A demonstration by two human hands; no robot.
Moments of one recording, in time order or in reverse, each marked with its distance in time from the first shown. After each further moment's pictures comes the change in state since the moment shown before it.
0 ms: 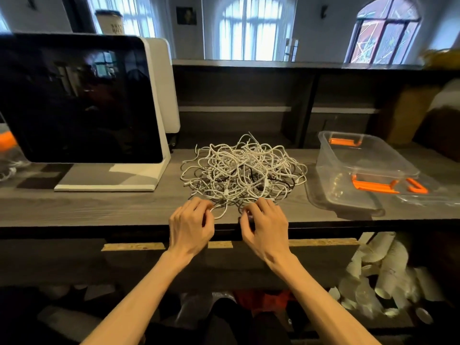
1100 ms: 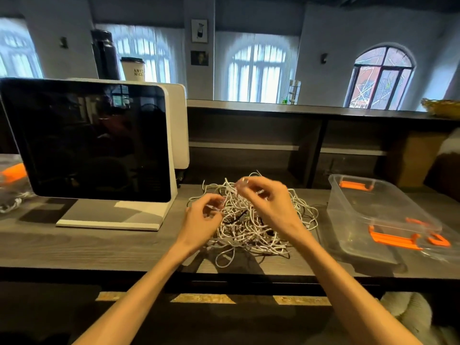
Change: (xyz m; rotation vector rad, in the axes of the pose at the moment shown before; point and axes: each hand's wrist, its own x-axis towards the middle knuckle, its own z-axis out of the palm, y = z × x) left_hand 0.111 -0.004 -0.020 -0.627 -0.147 -0.320; right_hand 0.158 -0.020 -0.048 0.706 -0.216 0.016
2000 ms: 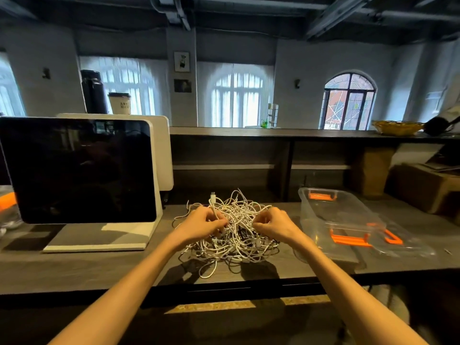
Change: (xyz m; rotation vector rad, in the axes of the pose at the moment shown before) left_hand 0.014 0.072 0.003 0.082 -0.457 -0.158; right_hand -0.021 0.029 -0.065 -0.402 -0.208 0.475
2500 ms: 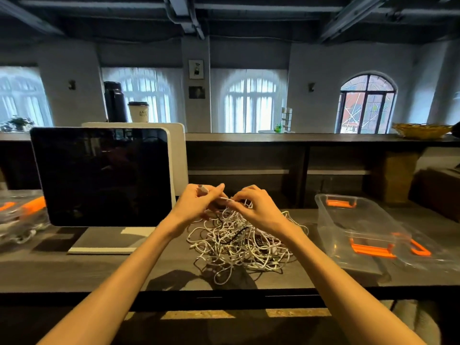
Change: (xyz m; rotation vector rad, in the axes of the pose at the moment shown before) left_hand -0.020 0.036 -0.049 -0.177 0.268 0.136; right_hand 0.027 -0.071 0.011 -0.026 0.197 -0.550
